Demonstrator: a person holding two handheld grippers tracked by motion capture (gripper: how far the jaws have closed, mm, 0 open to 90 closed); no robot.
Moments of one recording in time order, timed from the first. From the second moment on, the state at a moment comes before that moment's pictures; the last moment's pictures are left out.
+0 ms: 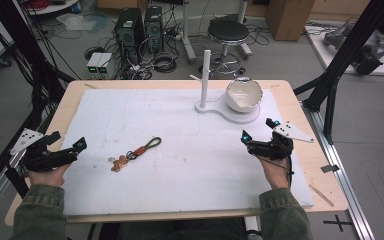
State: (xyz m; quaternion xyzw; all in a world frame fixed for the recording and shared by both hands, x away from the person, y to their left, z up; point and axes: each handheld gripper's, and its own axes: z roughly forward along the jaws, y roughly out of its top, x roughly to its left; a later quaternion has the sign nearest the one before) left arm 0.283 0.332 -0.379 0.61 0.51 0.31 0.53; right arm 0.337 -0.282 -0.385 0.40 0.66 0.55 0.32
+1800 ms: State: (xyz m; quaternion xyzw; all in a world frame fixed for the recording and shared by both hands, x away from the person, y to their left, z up) left arm 0.333 0.241 -0.360 0.76 0.41 0.24 0.44; right arm 0.336 -0.283 -0.388 0.40 0.67 0.55 0.31
